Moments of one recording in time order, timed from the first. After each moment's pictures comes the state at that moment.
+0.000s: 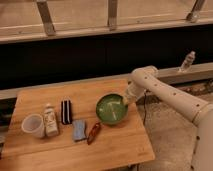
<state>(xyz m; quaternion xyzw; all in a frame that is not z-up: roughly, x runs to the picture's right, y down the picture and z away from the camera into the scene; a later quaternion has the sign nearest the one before) 0.111 0.086 0.868 -0.31 0.10 0.59 0.74</state>
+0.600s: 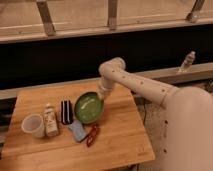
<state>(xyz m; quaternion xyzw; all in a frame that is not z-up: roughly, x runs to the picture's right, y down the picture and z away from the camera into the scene) -0.040 0.045 0.871 -0.32 0.06 0.50 0.80</state>
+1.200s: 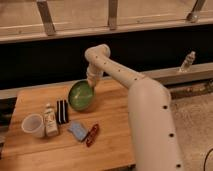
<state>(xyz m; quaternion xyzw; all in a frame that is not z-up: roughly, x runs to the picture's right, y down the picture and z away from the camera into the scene) -0.066 -0.036 0.925 -0.31 0.07 0.49 0.81</state>
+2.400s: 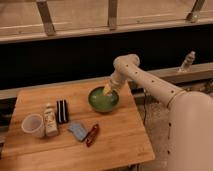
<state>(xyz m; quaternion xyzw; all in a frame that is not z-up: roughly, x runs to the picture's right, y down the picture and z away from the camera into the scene) 0.029 0.018 0.885 -0.31 0.04 0.55 0.77</state>
